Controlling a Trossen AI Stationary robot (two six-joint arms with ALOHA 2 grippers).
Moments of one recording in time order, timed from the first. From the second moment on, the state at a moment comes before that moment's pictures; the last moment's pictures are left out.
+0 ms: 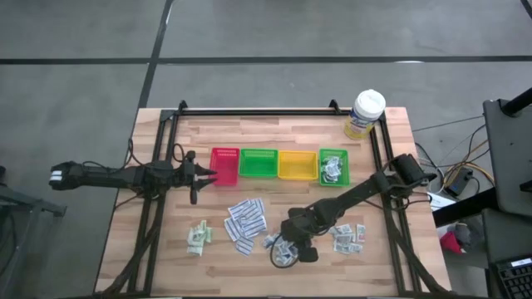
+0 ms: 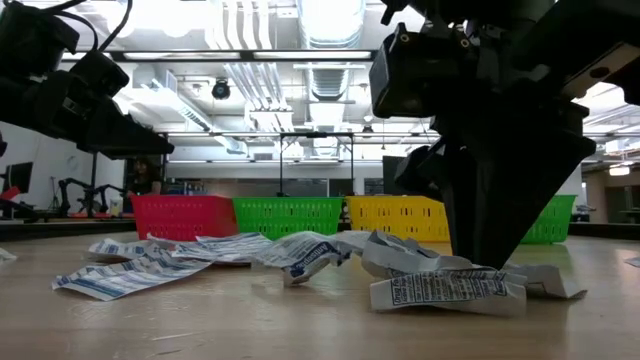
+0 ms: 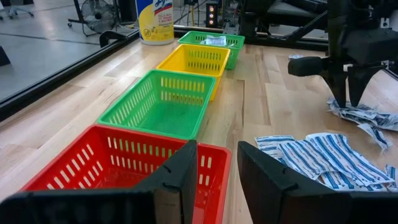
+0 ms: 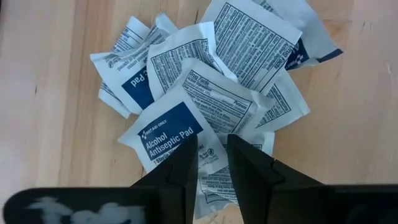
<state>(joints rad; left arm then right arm) 0.02 0.36 0.01 0.04 -0.16 -0.09 0.39 1.94 1.16 -0.36 -0.17 0.33</state>
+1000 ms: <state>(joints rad) 0.02 0.36 0.01 0.04 -0.16 -0.09 0.40 1.93 1.16 -0.40 -0.13 0.33</state>
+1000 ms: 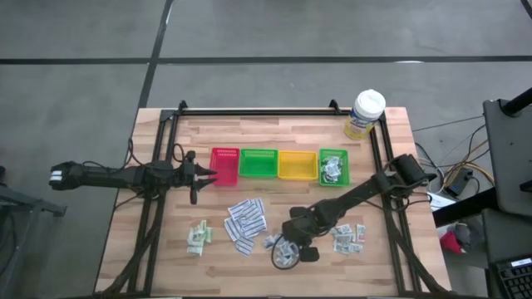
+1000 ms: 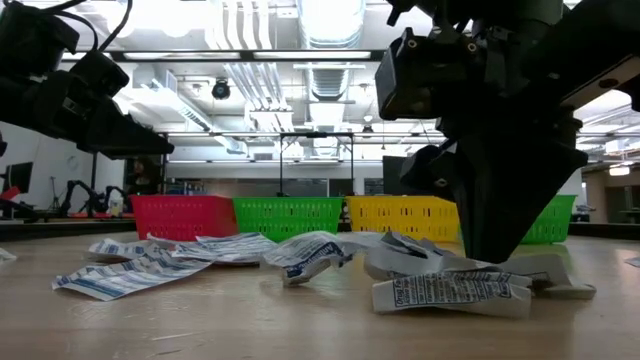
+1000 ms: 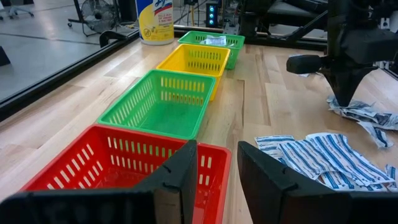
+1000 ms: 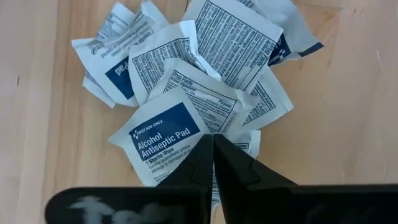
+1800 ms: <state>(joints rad) 0.02 0.36 0.01 0.04 -0.16 -0.09 0.40 1.86 1.16 -0.58 -0.07 0.33</state>
